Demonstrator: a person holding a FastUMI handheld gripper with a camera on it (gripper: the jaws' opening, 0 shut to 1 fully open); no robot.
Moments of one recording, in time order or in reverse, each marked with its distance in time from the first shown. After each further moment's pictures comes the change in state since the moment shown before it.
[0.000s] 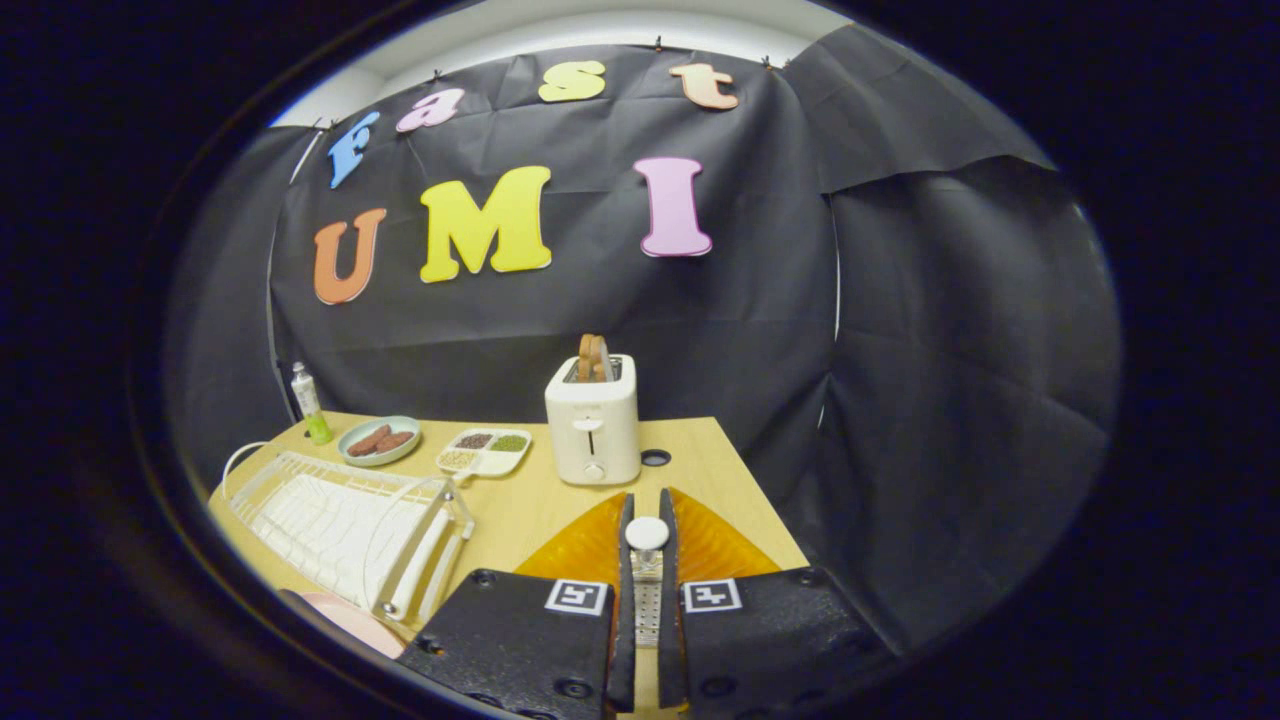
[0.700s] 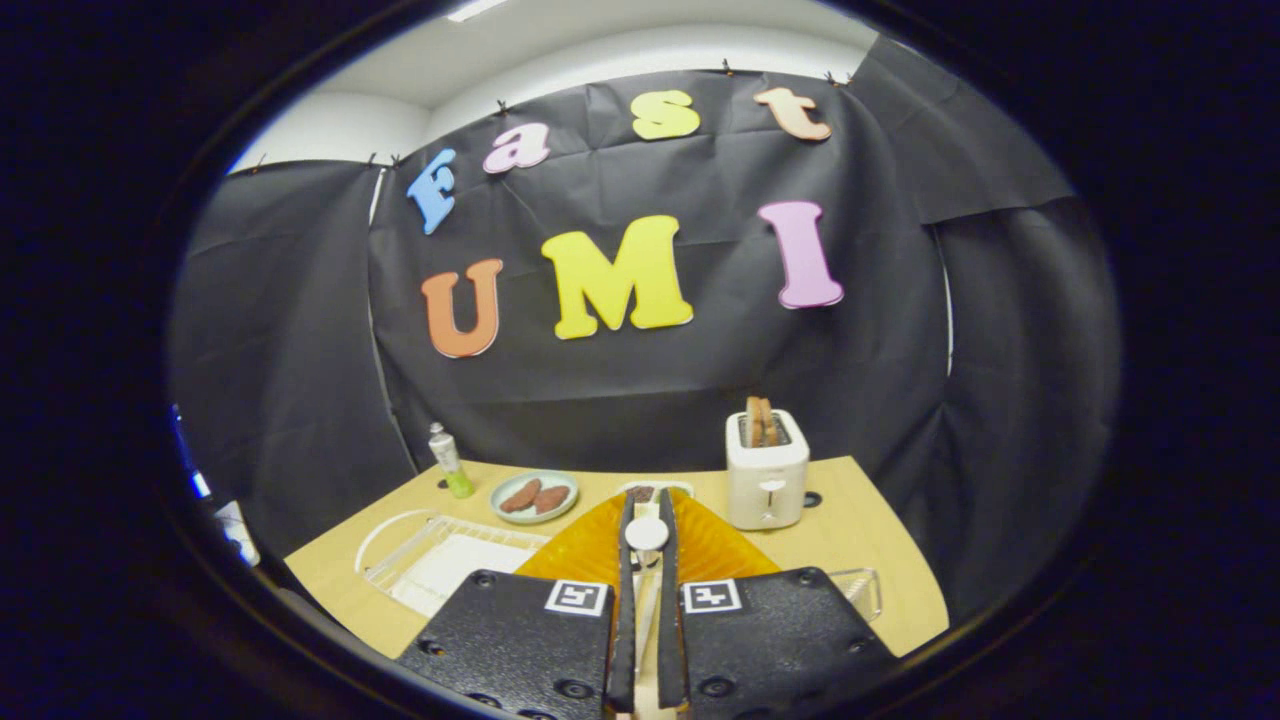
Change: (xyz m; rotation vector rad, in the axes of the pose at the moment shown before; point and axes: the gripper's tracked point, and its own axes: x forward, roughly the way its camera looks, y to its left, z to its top) arm -0.062 0.190 0.062 0.016 -0.022 0.301
